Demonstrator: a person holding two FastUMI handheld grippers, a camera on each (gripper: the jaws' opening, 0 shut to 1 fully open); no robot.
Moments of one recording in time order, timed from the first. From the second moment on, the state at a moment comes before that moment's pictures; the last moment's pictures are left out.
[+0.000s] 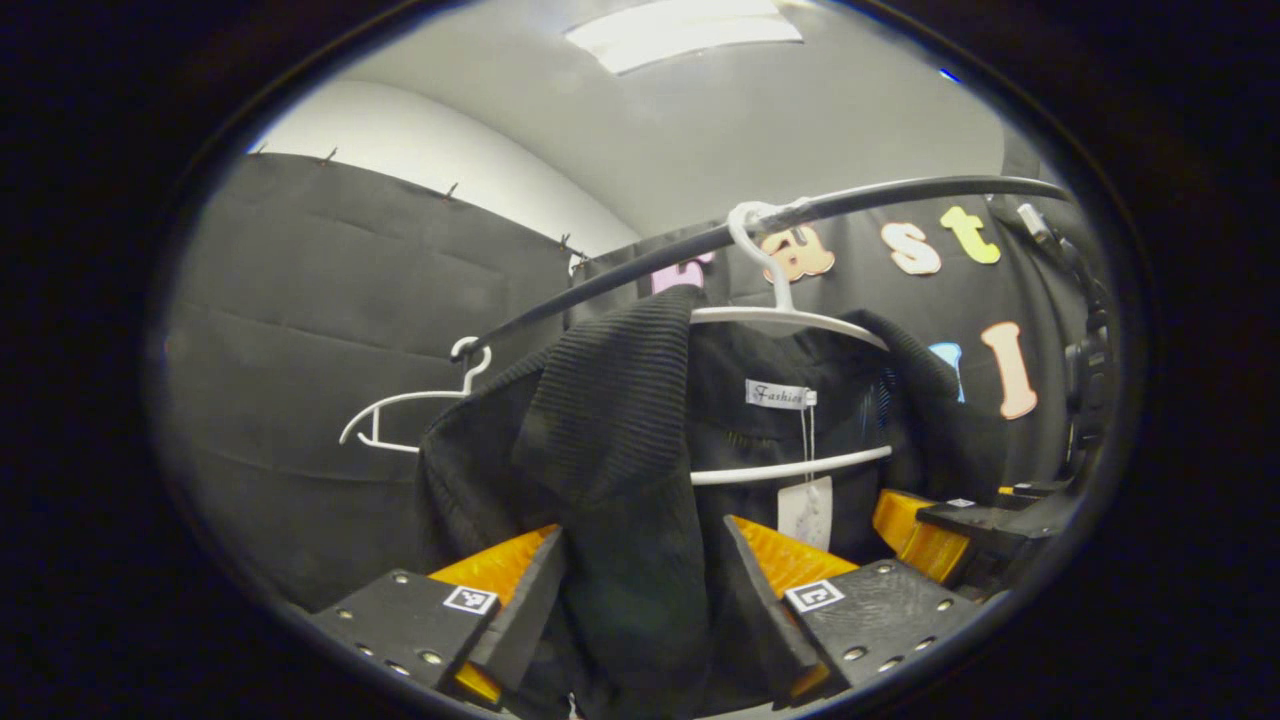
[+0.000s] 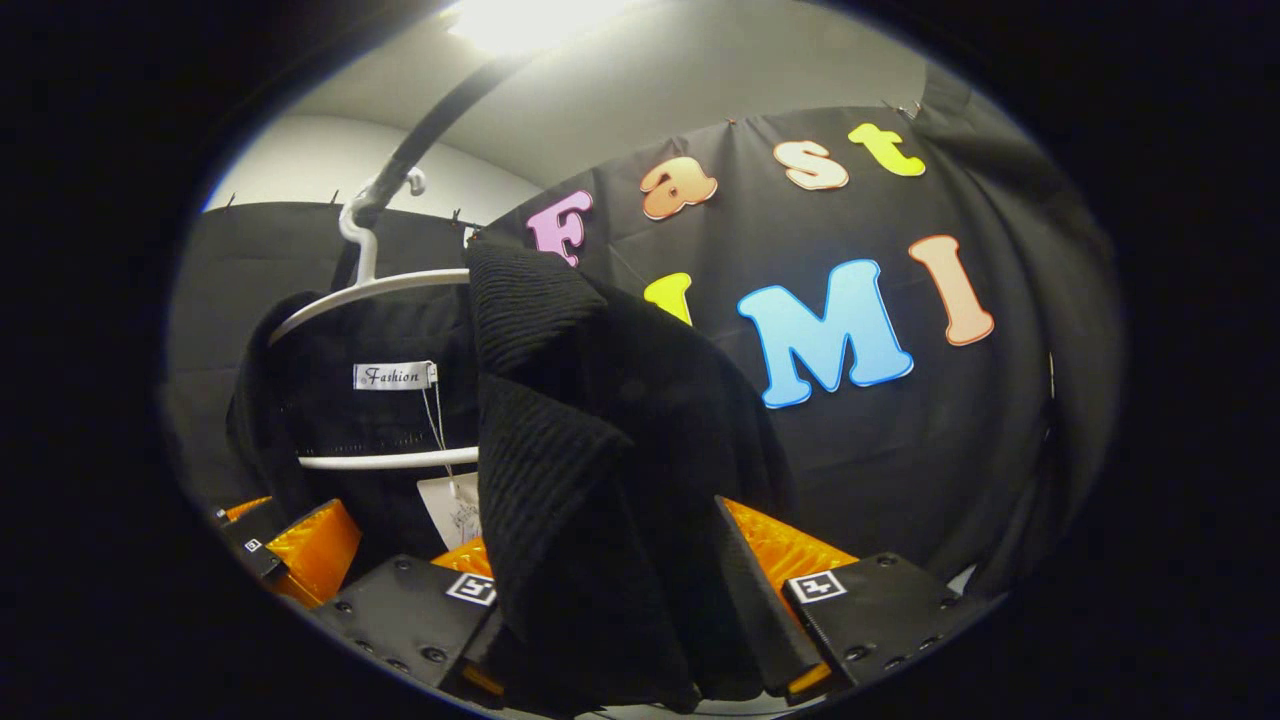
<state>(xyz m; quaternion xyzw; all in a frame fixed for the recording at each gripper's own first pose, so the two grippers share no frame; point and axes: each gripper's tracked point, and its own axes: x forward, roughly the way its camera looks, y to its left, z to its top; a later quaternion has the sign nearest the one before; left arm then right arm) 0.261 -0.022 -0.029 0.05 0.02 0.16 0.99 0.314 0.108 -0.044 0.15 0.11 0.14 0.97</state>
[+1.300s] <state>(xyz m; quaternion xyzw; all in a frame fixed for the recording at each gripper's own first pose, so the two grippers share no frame) 0.193 0.043 0.060 0.10 -0.07 0.19 0.97 0.311 0.006 0.067 0.03 -0.09 0.00 1.00</state>
